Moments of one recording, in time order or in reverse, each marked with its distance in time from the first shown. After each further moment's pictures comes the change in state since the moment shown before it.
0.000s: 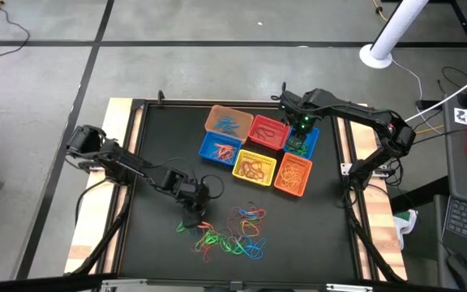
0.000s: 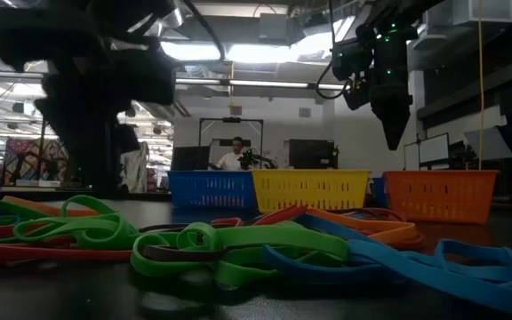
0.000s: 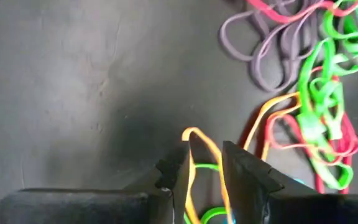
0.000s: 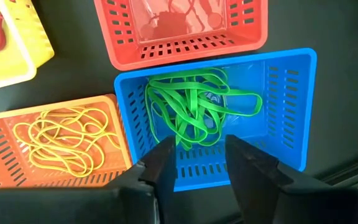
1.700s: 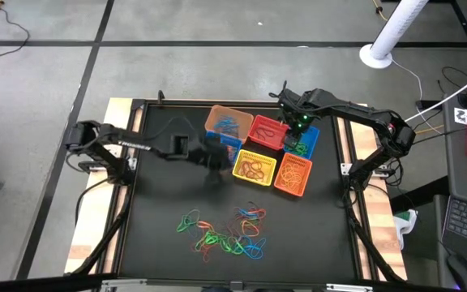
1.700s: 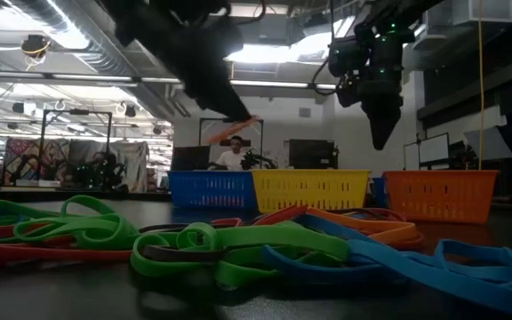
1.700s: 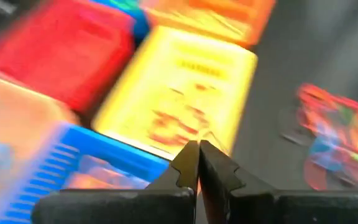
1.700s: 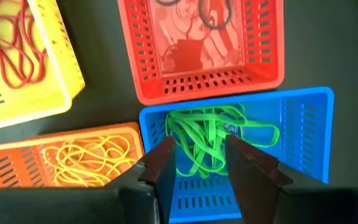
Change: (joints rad) left arm 0.379 -0.045 0.145 0.218 -0.130 0.593; right arm 0.001 0.001 0.000 0.093 -0.080 0.000
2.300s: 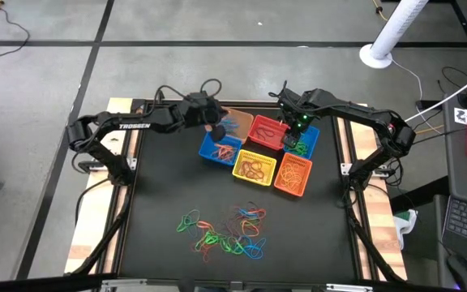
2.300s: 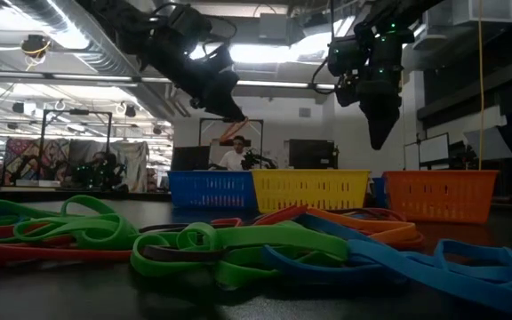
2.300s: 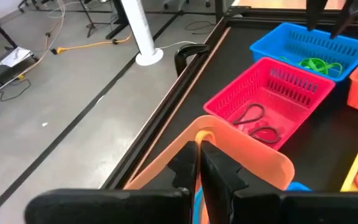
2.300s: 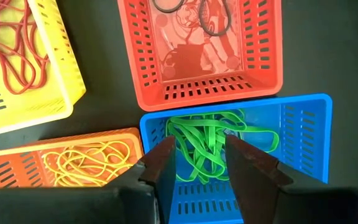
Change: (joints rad) left arm 0.380 0.000 0.000 0.232 -0.070 0.142; right arm 0.000 0.000 0.000 0.015 0.000 0.000
